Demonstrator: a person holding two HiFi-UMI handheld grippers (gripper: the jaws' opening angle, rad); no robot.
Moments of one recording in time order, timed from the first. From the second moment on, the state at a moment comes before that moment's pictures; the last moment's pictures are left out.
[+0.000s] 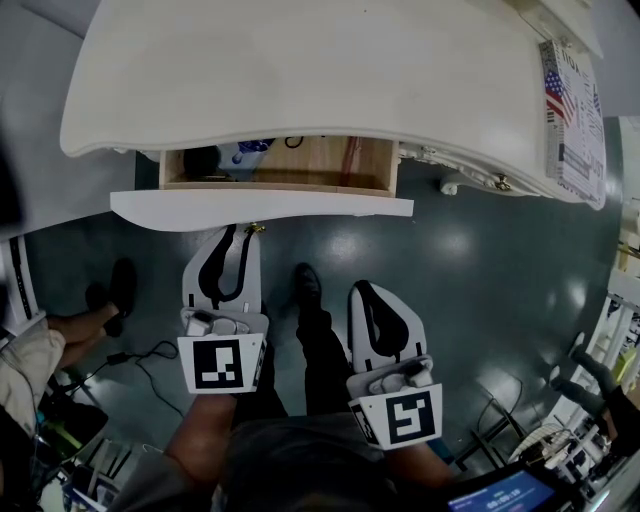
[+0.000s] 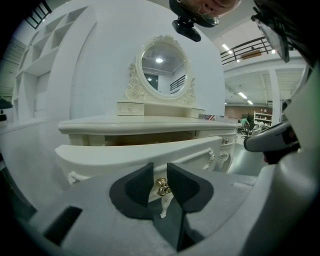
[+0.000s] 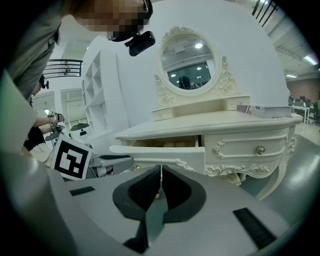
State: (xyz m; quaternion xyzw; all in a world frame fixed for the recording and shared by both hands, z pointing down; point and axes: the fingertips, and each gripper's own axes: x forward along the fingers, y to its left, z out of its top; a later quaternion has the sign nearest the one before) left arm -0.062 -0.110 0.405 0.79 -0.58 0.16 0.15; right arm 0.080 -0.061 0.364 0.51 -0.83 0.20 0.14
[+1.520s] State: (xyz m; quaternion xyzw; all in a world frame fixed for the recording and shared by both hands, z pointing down) left arm -0.065 -0.145 0.402 0.79 -0.58 0.14 0.13; right arm 0.086 -0.081 0.371 0.51 -0.82 0.21 0.14
